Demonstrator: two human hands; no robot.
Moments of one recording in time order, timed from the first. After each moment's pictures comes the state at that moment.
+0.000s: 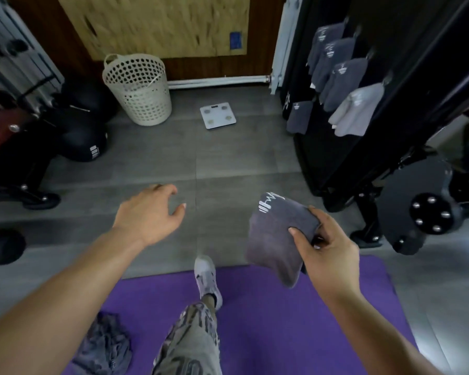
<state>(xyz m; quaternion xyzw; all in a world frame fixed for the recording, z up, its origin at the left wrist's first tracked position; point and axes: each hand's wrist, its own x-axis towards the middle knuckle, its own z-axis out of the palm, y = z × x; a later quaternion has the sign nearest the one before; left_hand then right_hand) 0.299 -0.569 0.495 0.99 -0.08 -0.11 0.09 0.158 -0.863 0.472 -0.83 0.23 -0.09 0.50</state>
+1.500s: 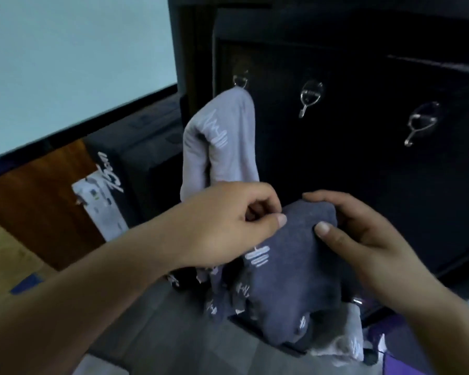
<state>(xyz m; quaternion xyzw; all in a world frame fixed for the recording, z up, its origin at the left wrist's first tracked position) 1.111 -1.143 0.768 0.60 -0.69 -0.31 0.27 0.886 -1.207 0.729 -0.72 0.32 -0.34 0.52</state>
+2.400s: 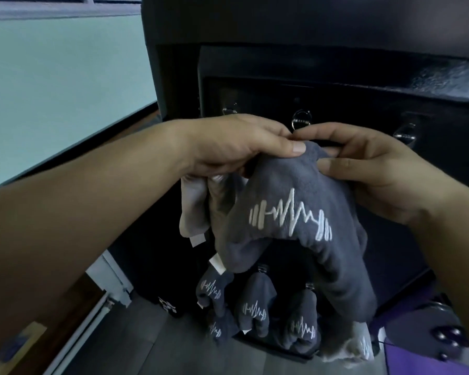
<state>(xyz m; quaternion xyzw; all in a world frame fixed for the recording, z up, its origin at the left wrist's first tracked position) 1.158 -1.253 0.845 0.46 -0.67 -0.53 0.25 0.925 -1.270 0.819 -0.68 0.23 -0.32 0.62</state>
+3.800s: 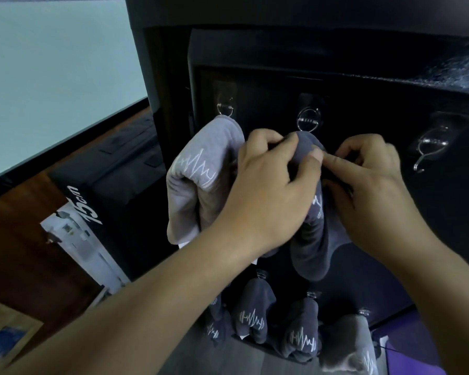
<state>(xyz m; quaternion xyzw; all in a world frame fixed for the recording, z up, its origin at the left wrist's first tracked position) 1.091 -1.243 0.779 0.59 -0.63 -0.19 0.47 0.925 -1.294 0.757 -0.84 0.40 -0.36 -0.07</state>
